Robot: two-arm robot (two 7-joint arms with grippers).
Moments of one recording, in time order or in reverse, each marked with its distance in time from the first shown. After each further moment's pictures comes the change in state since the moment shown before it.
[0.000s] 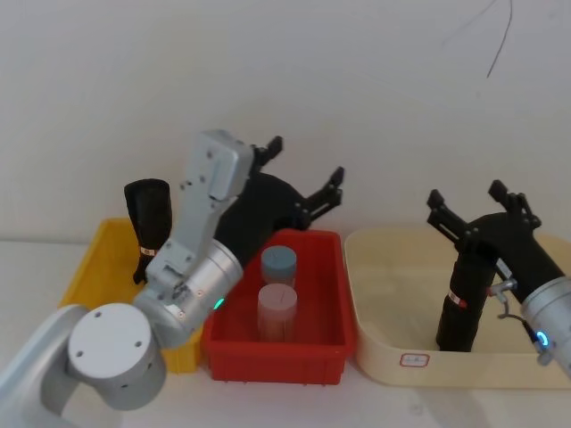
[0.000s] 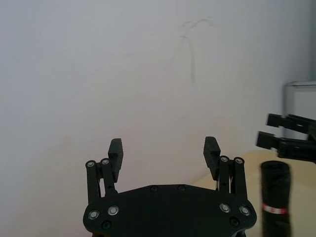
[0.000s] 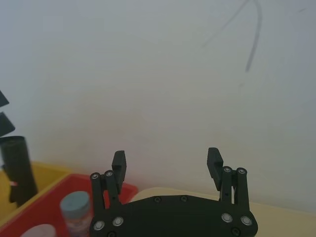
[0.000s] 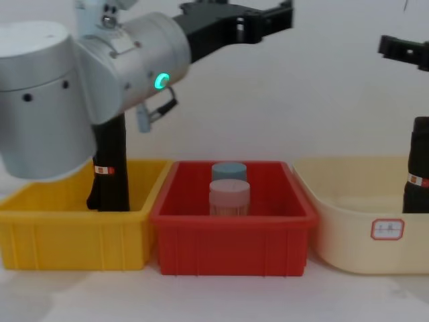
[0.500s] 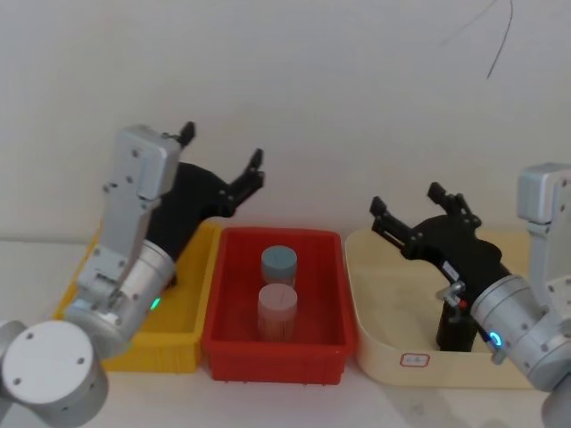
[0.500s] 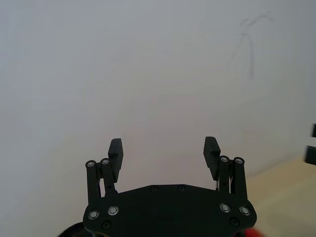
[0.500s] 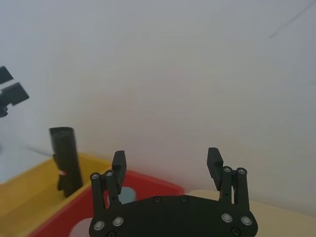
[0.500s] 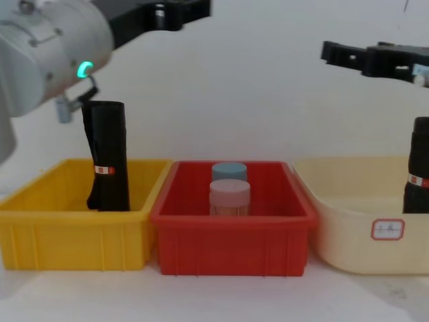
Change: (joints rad) left arm 0.107 0.062 -0.099 -0.148 0.096 0.035 0.147; right arm 0.041 -0.017 -0.087 0.034 0.013 0.006 0.054
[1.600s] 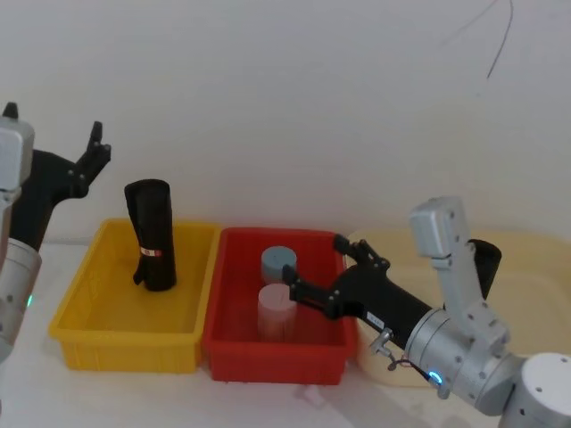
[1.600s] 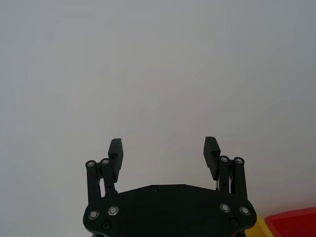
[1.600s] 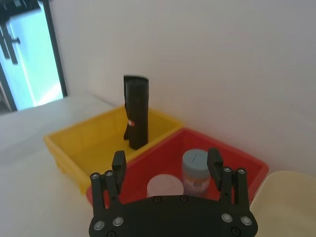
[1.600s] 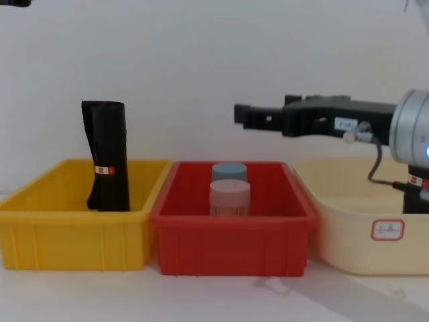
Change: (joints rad) left arm 0.143 0.063 -0.195 -0.171 0.129 0.091 0.208; right arm 0.038 0.047 -0.178 0.034 0.001 0.082 0.128
